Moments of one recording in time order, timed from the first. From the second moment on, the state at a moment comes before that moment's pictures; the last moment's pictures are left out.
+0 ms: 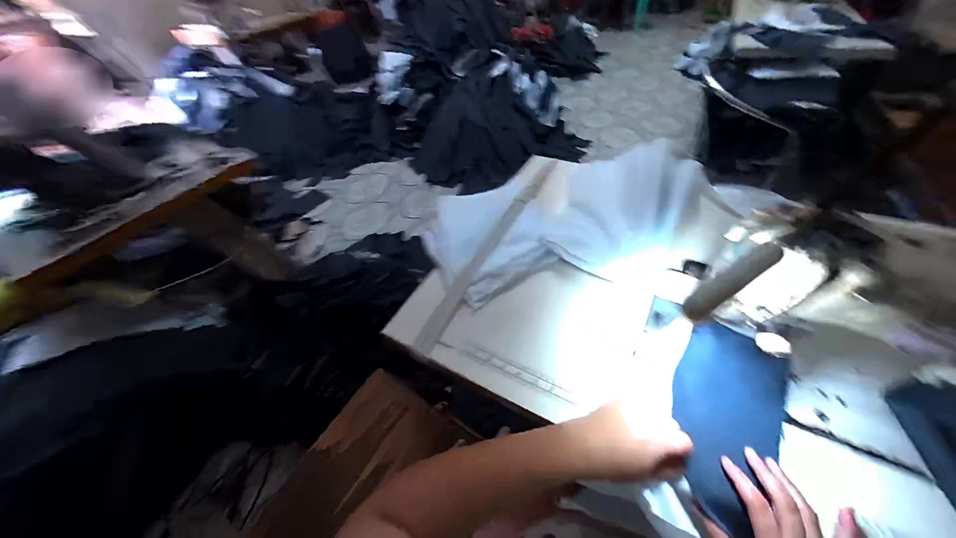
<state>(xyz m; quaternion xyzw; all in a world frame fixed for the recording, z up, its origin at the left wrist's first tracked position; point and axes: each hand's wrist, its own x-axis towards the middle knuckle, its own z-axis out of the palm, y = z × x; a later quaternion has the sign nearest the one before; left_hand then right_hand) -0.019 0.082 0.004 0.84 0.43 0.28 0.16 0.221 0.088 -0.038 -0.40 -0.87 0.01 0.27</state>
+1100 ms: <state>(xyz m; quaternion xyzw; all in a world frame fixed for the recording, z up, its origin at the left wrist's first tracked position) -0.011 0.064 -0.022 0.84 0.50 0.21 0.00 0.274 0.098 -0.053 -0.36 -0.87 0.01 0.33</state>
